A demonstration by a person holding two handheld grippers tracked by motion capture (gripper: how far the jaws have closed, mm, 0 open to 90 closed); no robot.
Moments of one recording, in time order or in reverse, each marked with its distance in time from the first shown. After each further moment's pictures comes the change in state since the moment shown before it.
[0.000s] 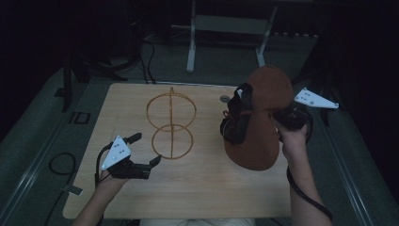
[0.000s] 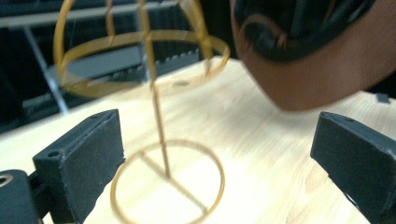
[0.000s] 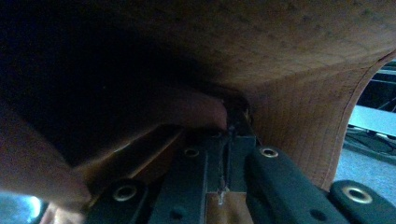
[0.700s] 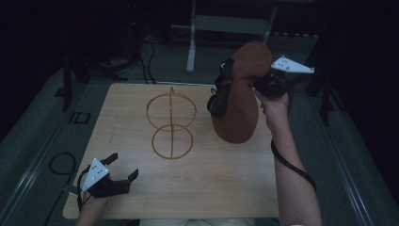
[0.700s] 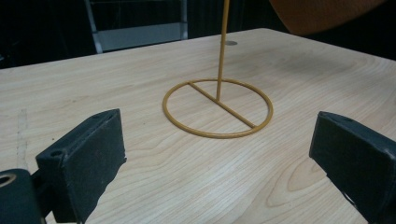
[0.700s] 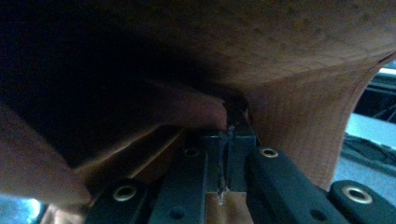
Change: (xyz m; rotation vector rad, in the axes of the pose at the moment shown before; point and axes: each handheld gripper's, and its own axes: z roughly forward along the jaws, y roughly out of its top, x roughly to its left) left arm 0.018 -0.075 -0.037 0.029 0.149 -0.101; right arm -0.009 0.053 0.078 0.022 -0.009 -0.036
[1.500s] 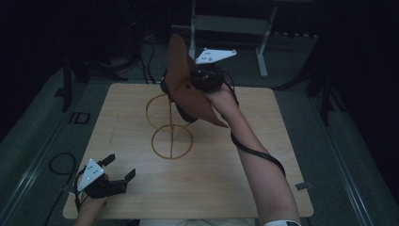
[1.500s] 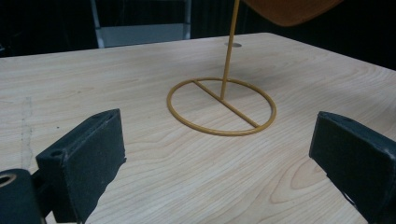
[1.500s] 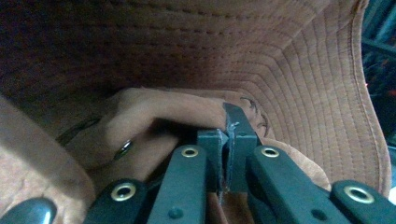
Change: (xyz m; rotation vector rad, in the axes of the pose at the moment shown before) left arm 0.007 -0.007 -0.003 -0.010 0.000 -0.045; right arm 0.101 0.012 0.126 0.207 0.290 -0.168
